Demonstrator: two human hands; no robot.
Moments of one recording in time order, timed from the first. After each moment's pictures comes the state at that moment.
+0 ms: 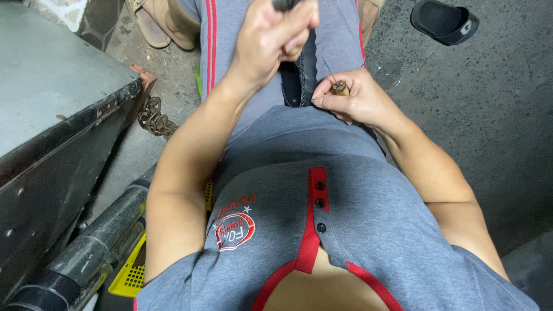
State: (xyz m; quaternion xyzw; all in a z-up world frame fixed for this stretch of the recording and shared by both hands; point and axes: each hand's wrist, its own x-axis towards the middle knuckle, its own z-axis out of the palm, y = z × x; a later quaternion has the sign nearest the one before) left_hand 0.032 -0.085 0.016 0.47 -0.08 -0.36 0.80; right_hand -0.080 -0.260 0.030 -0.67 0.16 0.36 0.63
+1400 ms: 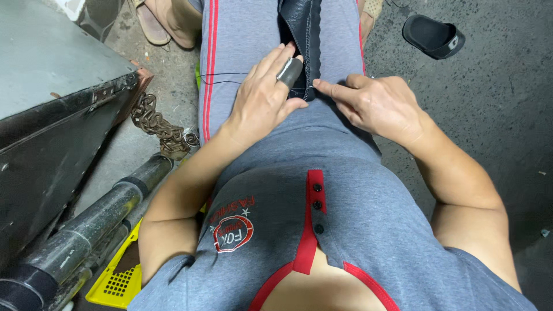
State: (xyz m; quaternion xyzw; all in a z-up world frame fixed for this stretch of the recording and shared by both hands) left_hand -0.056 -0.043 -0.008 0.86 -0.38 -0.08 0.34; right_hand -0.096 -0.284 0.057 -0.95 -0.25 0.19 0.02
